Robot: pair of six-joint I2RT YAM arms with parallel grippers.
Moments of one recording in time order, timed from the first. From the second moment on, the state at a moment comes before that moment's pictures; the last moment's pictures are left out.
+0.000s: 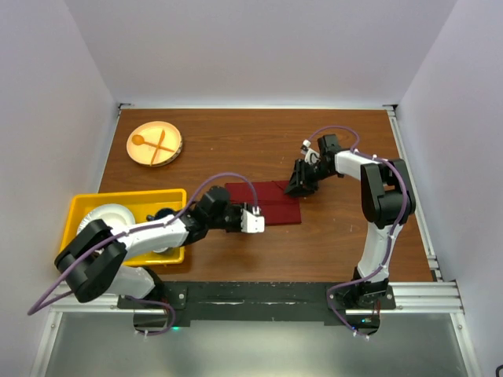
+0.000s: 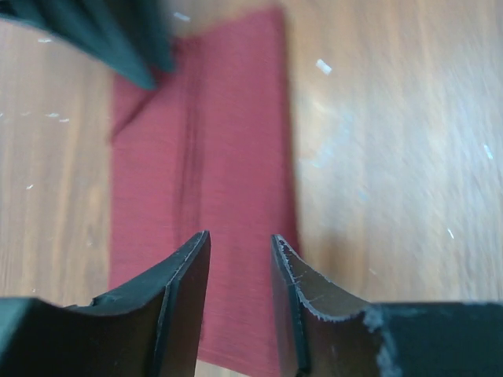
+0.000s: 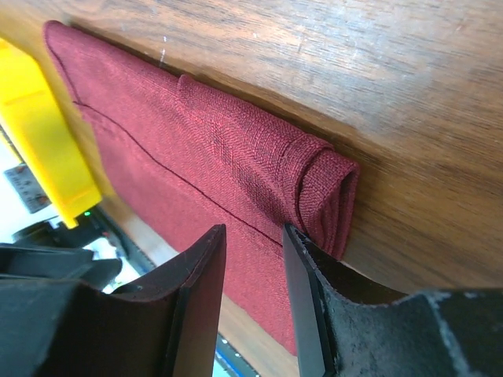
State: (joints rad) left arm -0.78 1.36 0.59 0.18 0.37 0.76; right arm 0.19 2.00 1.24 -0.49 -0.68 0.32
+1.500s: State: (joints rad) left arm -0.82 1.57 0.80 -0.02 0.35 0.88; right arm 0.23 2.00 1.29 -0.58 -0.61 0.11
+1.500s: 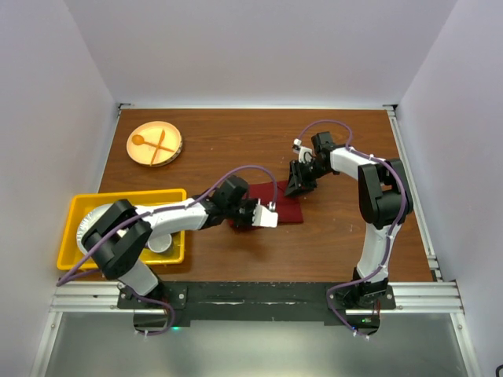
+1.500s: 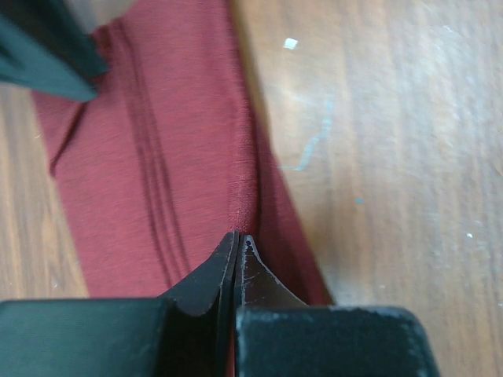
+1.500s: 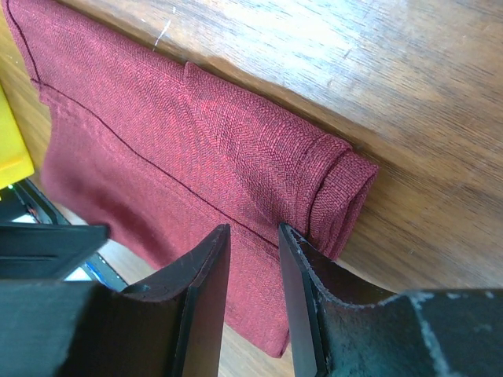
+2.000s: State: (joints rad) left arm -0.73 1.66 0.89 -0.11 0.44 0.81; right arm 0.23 2.00 1.30 -0.58 -0.60 0.09
